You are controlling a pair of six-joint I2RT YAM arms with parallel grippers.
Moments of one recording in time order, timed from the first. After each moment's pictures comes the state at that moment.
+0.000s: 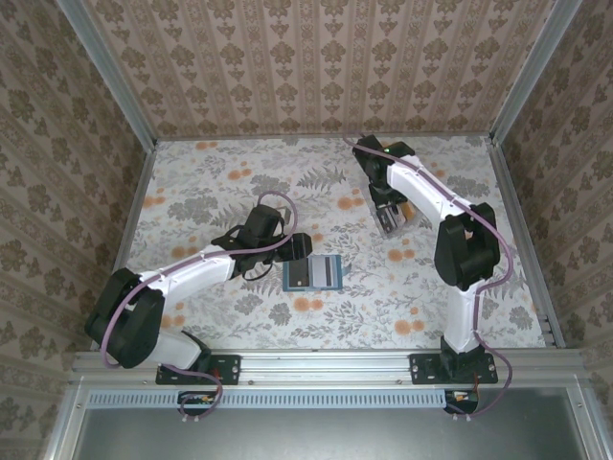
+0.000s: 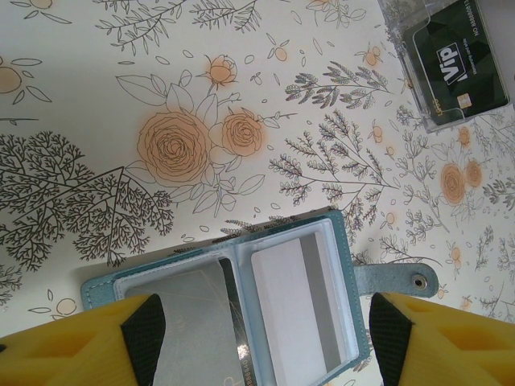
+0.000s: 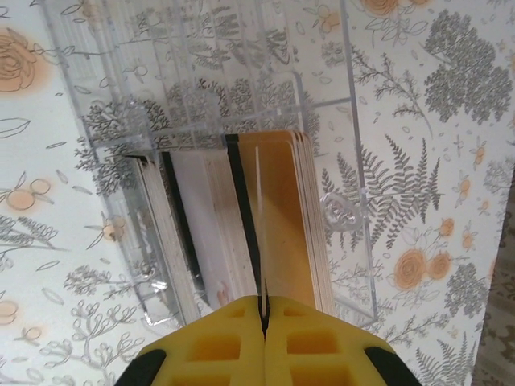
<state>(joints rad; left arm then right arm) -0.69 1.41 0.77 -0.17 0.18 -0.64 0.37 1.99 1.77 -1.19 0.49 0.24</state>
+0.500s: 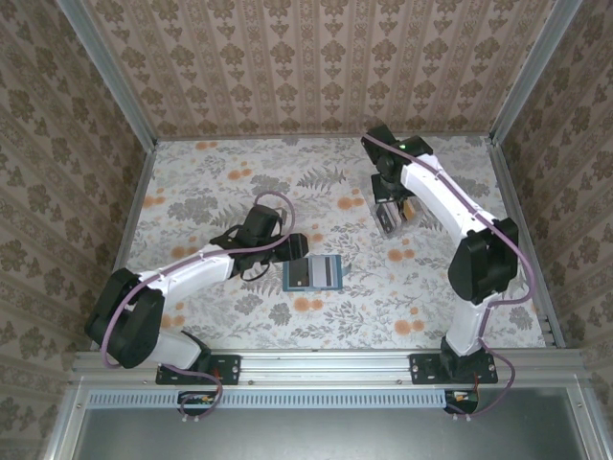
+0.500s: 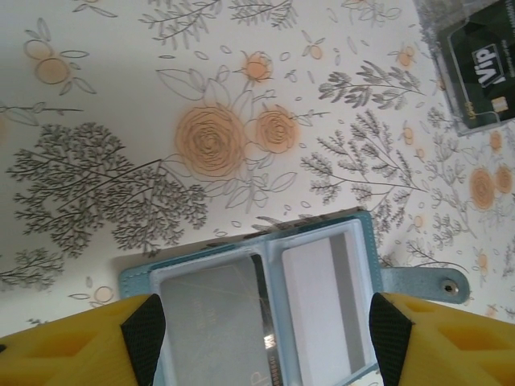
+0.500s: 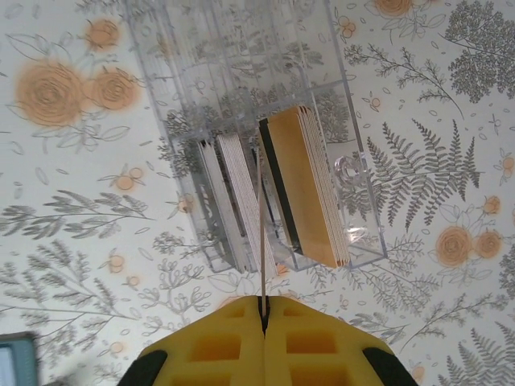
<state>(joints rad) -0.67 1.41 0.77 -0.21 0.15 -0.65 0.37 1.84 1.77 -1.22 0.35 0.34</state>
